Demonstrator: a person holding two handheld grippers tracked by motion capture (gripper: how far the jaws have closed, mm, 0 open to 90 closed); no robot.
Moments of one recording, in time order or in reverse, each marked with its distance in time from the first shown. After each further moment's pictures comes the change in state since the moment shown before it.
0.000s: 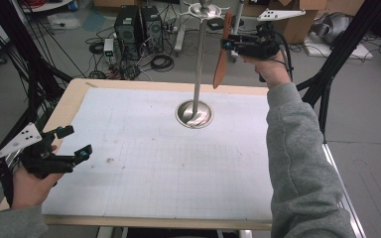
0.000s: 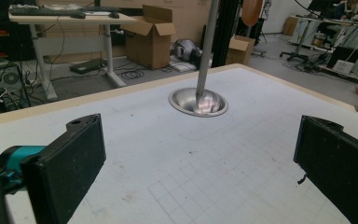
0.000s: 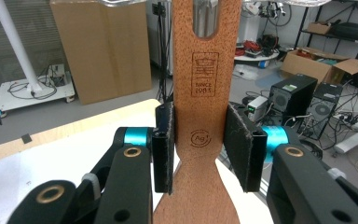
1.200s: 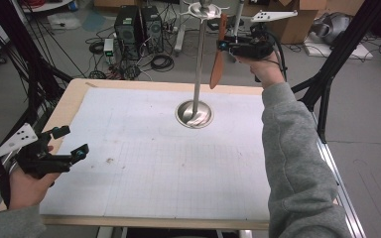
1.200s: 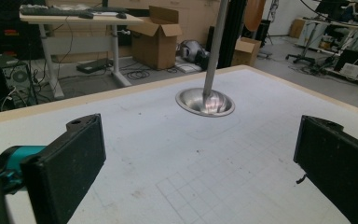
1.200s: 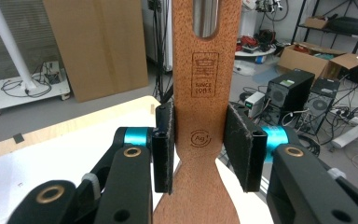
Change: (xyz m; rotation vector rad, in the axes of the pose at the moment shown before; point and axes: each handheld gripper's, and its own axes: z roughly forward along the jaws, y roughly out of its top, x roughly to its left) left arm 0.006 -0.003 -0.005 -0.003 0.025 -0.012; right arm -0.001 -0.004 0.014 0.016 -0.017 0.005
